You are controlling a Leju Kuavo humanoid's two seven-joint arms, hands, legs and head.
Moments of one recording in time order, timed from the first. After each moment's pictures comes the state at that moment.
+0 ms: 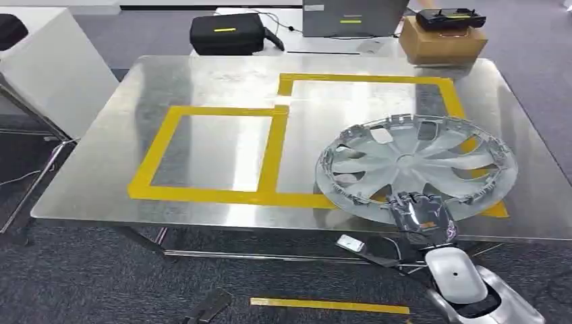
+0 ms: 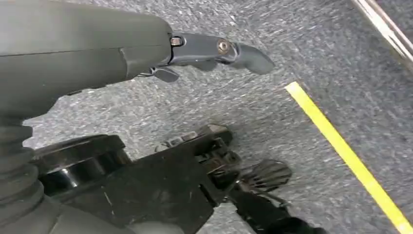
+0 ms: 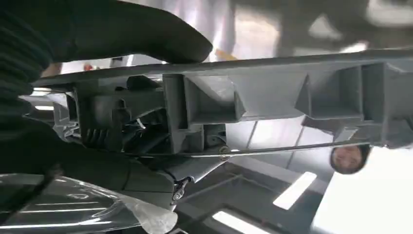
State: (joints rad) left arm -0.14 -0.26 0.75 -0.26 -1.39 0.18 -0.38; right arm -0.22 -0.24 0.61 -1.61 1.57 -0.13 0.25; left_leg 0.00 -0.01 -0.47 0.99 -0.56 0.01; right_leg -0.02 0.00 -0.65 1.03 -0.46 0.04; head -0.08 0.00
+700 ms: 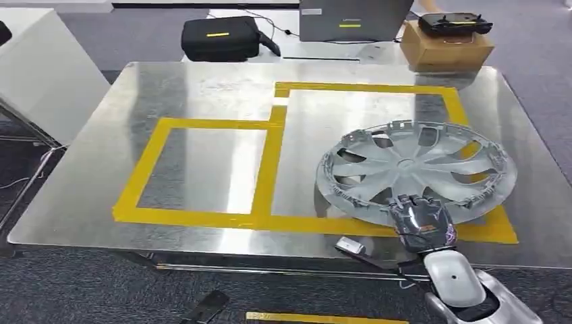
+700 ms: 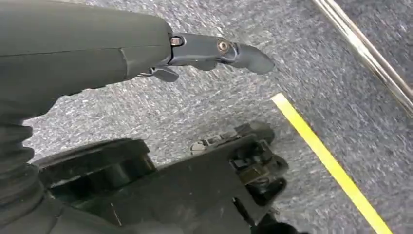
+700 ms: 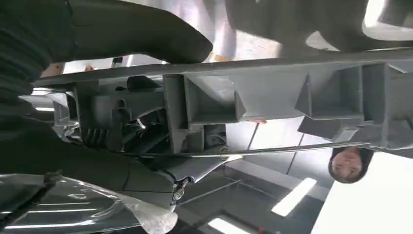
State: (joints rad) left arm -0.14 -0.26 0.75 -0.26 -1.40 0.20 -0.36; right arm -0.21 -0.24 0.62 -1.62 1.57 -0.12 0.27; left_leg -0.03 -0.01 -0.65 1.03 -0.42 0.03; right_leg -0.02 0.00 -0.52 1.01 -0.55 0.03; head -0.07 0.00
